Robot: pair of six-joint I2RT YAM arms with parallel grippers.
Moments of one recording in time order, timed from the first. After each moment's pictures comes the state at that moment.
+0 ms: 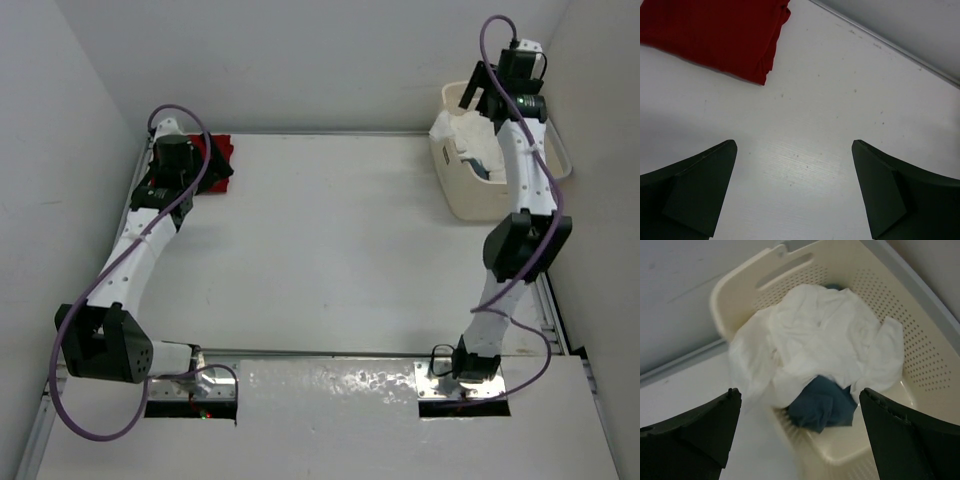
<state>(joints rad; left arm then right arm) -0.08 1.31 1.18 -0.38 -0.17 -0.50 -0.11 2.01 2.15 -0.65 0.24 0.19</state>
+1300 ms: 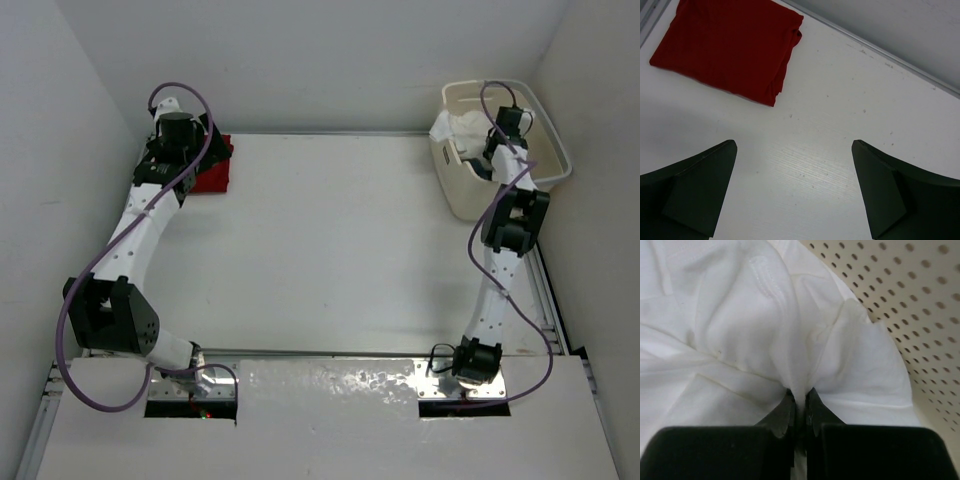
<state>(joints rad) -0.08 1.46 1.38 -0.44 -0.25 -0.46 -0.28 2.60 2.28 -0.37 0.33 0.20</state>
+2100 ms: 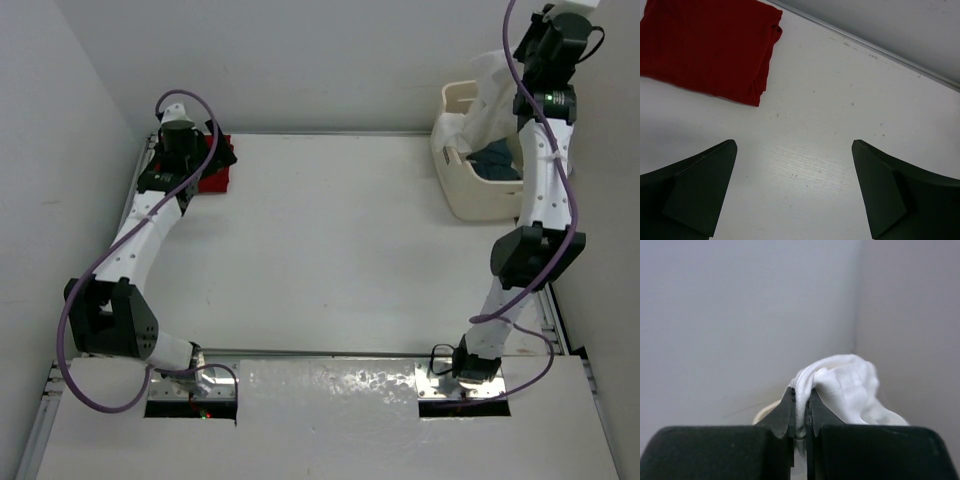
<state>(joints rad) -0.08 1.44 1.29 -0.33 -0.16 -0.44 -0.17 1.97 2.25 -0.19 0.19 0.04</state>
